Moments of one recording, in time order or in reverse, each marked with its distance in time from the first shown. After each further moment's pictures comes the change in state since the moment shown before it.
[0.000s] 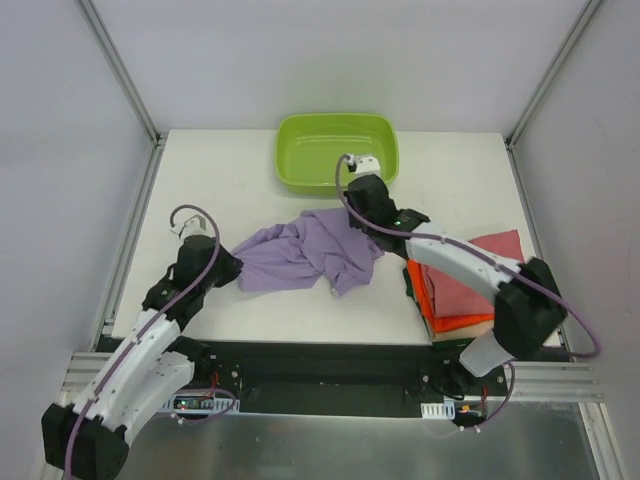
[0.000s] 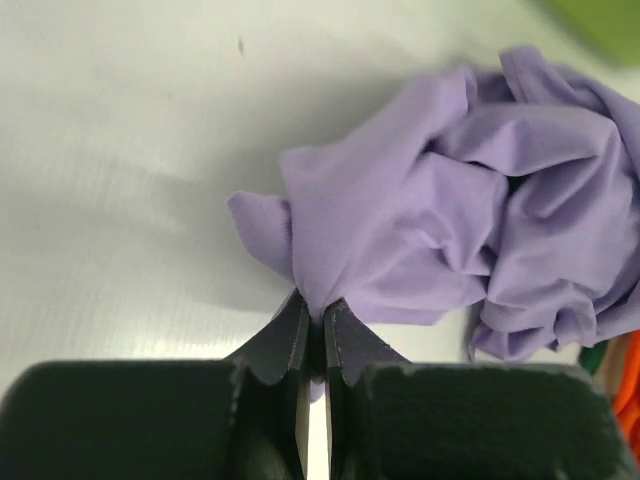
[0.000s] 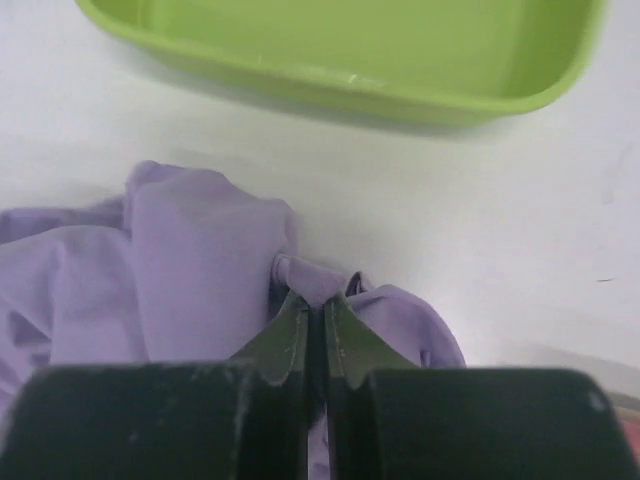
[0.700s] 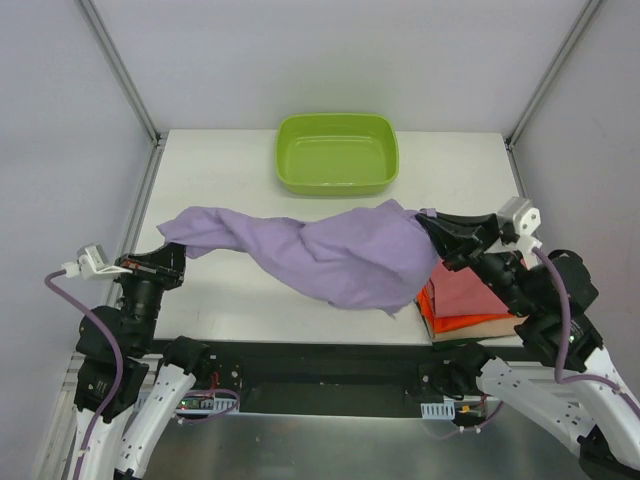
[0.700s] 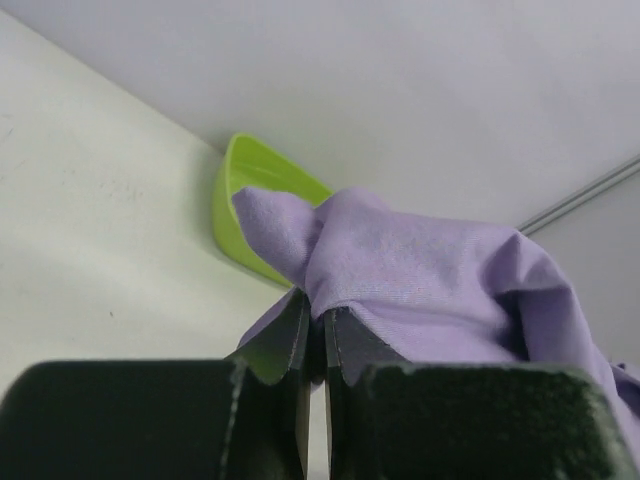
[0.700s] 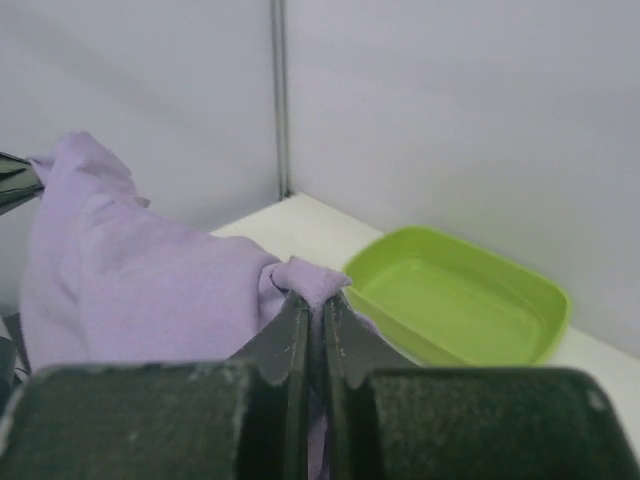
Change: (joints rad) left arm 0.000 -0.637 0.267 -0.086 -0.200 0.035; right arm 0.000 -1.099 -0.227 0.043 -0.408 -0.301
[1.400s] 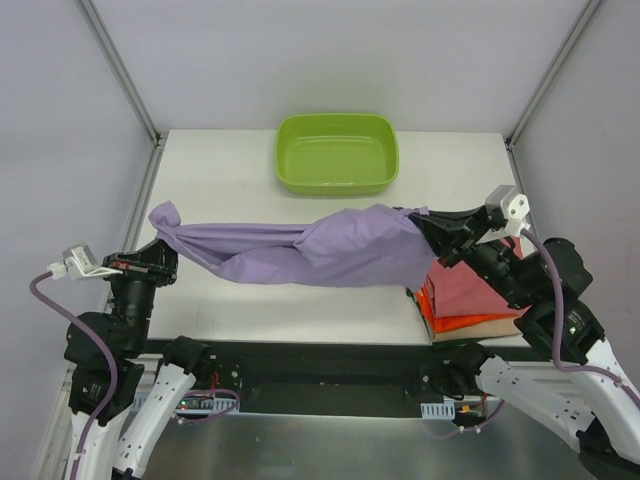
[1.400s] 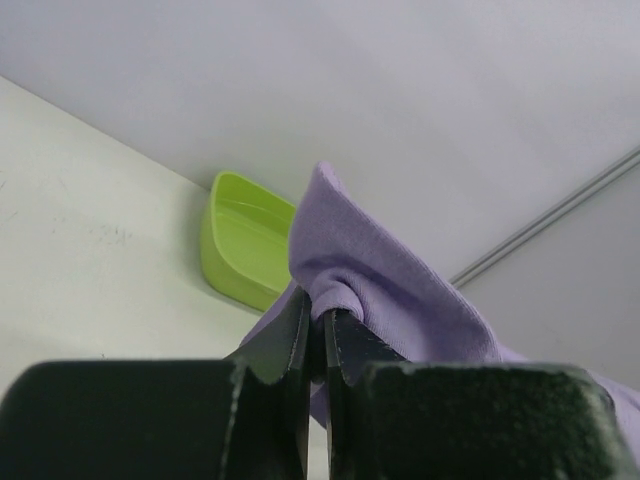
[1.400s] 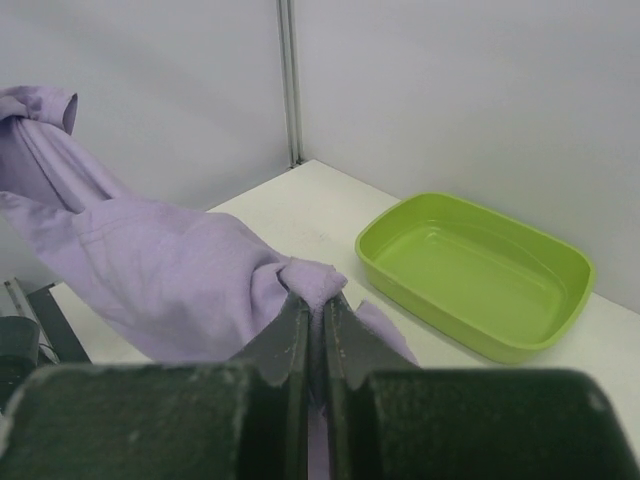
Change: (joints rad) left arm 0.000 0.000 0.047 0.083 -0.005 0.070; right arm 0.000 0.047 0.077 -0.090 -0.047 0.019
